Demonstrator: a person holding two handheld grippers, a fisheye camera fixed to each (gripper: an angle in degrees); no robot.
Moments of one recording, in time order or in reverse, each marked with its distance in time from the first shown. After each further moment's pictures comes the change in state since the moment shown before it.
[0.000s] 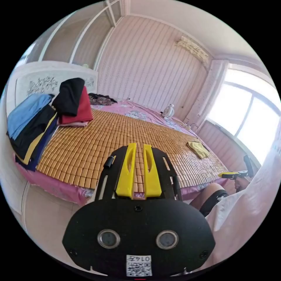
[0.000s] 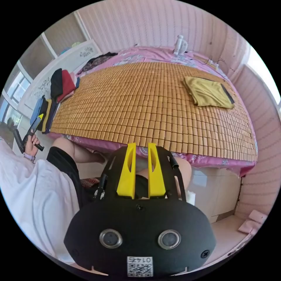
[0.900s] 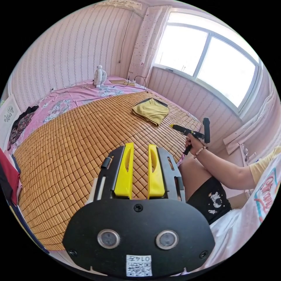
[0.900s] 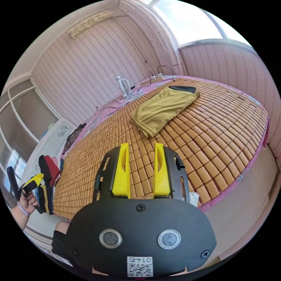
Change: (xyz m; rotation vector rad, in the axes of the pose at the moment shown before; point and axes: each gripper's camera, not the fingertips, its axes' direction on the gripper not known) left arm 0.366 -0.277 0.425 -0.441 0.362 0.400; right arm 0.234 0.096 0.156 0.407 -0.125 0.522
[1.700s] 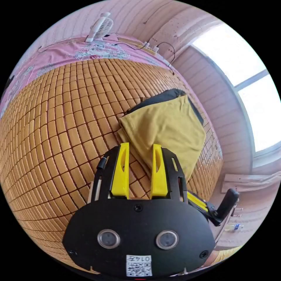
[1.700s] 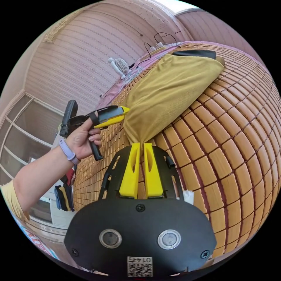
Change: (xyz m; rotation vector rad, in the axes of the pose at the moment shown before) left arm -0.043 -0.358 0.470 -0.294 0.080 -0.239; right arm 0.123 -0.061 0.178 -0.239 -0.192 0.078
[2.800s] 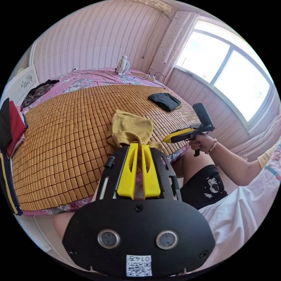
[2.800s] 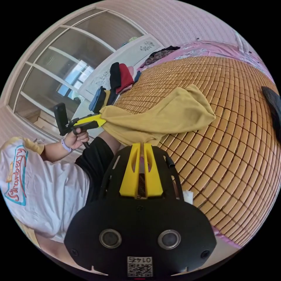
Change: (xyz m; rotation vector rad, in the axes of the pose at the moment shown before) left arm -0.044 0.604 -0.365 0.312 -0.120 0.057; right arm -0.249 0.091 0.067 -0.576 -0.331 -0.666
